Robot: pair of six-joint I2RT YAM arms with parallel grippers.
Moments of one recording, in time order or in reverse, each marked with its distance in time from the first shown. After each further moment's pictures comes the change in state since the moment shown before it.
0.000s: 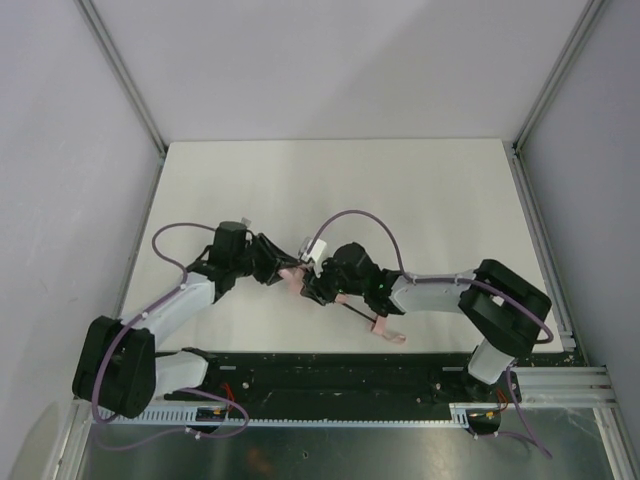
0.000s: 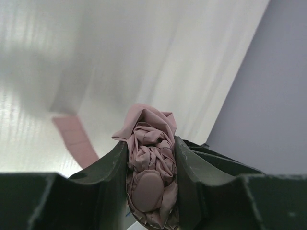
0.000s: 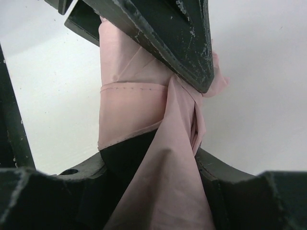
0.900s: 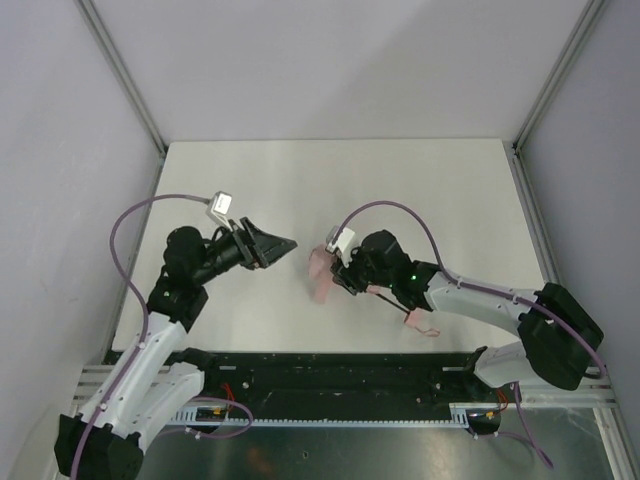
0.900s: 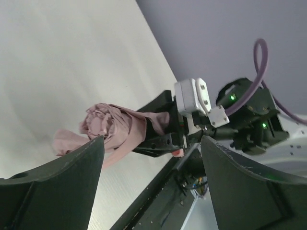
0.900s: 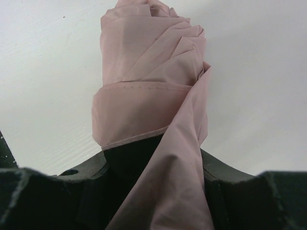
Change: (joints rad) left arm 0.044 -0.463 0.050 0.085 0.180 0.357; right arm -0.106 -0.299 -0.031 -0.343 0.056 -0.141
